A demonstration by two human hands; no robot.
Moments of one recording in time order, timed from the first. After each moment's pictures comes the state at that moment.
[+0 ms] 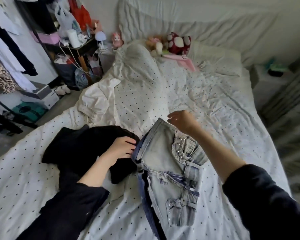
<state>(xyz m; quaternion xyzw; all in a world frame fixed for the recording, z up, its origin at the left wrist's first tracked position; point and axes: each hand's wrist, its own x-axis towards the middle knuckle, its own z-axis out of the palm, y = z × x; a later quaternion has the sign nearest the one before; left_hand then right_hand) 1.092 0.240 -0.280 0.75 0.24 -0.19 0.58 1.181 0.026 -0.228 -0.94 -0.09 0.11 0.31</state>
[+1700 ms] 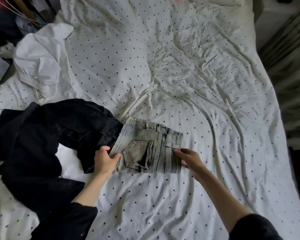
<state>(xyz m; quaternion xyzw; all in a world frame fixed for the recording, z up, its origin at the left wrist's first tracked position) 1.091 0.201 -0.478 0.88 0.31 -0.16 0.33 1.099 -0.076 -0.467 -0.69 0.32 0.28 0.59</state>
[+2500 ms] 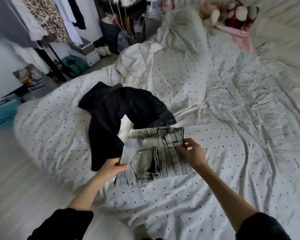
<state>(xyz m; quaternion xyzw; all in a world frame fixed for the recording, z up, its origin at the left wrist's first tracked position) 0.896 0.259 -0.395 0.75 0.35 -0.19 0.53 1.048 0.017 -0.374 -0.89 -0.04 0.21 0.40</state>
